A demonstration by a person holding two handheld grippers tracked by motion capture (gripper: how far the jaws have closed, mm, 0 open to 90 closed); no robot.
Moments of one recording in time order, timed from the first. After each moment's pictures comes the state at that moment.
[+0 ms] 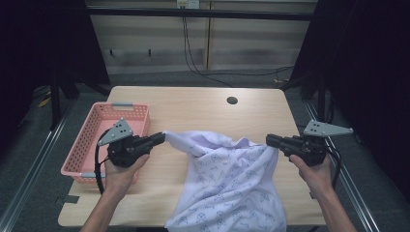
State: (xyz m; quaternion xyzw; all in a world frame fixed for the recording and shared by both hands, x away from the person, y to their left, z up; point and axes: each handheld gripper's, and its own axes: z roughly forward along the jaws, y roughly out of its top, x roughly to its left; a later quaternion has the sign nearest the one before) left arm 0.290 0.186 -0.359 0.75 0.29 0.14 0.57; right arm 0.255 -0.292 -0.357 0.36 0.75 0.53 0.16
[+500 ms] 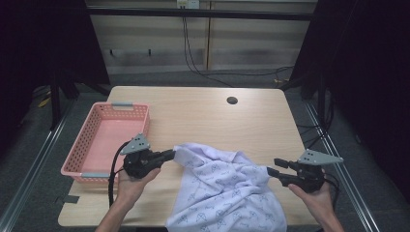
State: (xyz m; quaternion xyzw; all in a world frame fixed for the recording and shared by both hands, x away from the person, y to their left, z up) left arm 0.287 0.165 -0.414 0.78 0.30 0.08 0.54; right arm 0.215 -0.302 -0.422 0.40 0.77 0.47 0.17
